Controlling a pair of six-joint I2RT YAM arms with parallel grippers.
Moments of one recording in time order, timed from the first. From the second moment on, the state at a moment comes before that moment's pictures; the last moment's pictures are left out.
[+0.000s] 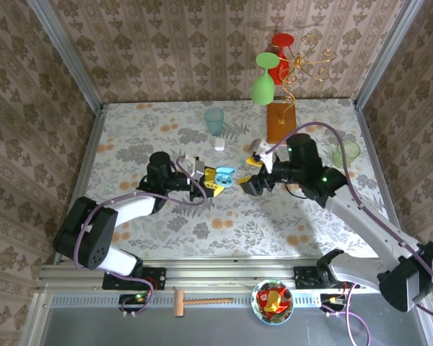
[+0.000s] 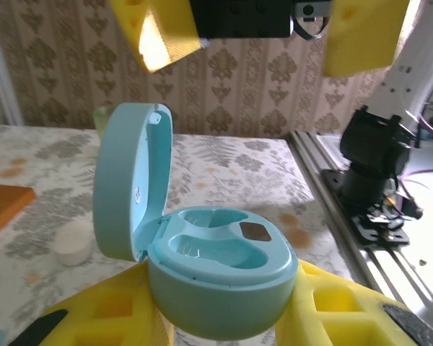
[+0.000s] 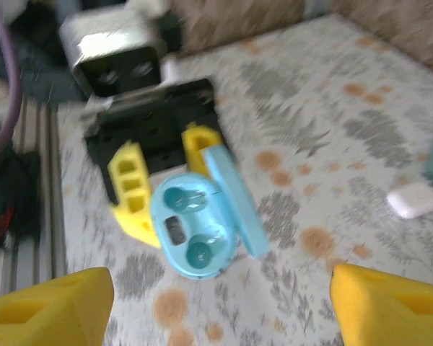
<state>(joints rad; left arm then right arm) -0.49 1.46 0.58 0.78 1.15 0.07 0.45 1.10 0.94 -0.30 -0.58 -0.18</state>
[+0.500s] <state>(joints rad) -0.41 1.48 0.53 1.08 1.06 -0.05 0.37 1.25 0.83 -0.24 -0.15 0.35</state>
